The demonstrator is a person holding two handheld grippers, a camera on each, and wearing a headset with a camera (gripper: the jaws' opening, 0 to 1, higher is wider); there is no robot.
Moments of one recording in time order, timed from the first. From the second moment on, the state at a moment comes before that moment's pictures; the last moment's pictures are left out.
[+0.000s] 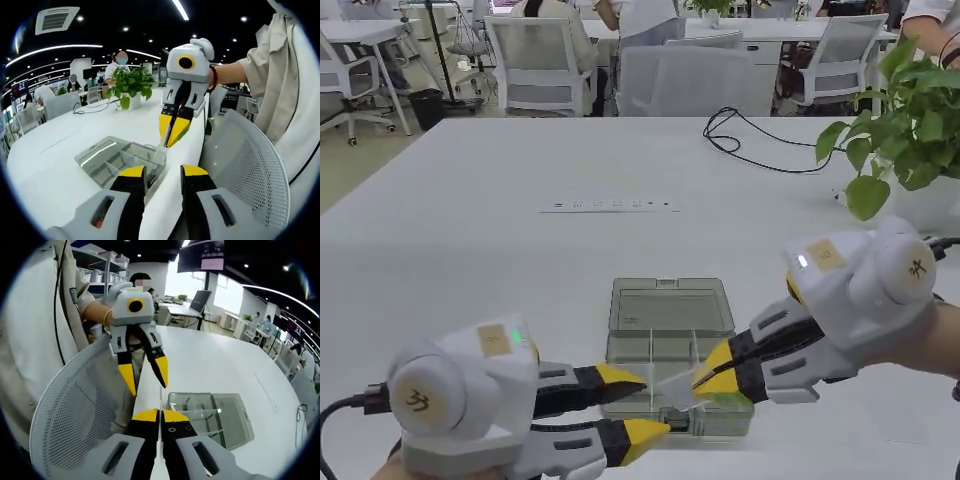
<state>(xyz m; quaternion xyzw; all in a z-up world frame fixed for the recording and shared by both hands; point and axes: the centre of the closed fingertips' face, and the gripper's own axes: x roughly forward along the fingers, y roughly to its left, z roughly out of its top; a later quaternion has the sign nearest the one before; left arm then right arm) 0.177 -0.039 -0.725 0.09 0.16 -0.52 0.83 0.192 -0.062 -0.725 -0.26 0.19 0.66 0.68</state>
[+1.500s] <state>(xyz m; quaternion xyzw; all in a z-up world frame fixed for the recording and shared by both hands) 0.199 -0.020 -0.728 0.04 0.17 -0.44 0.88 0.268 -0.079 -0.759 -0.26 0.26 0.54 0.76</state>
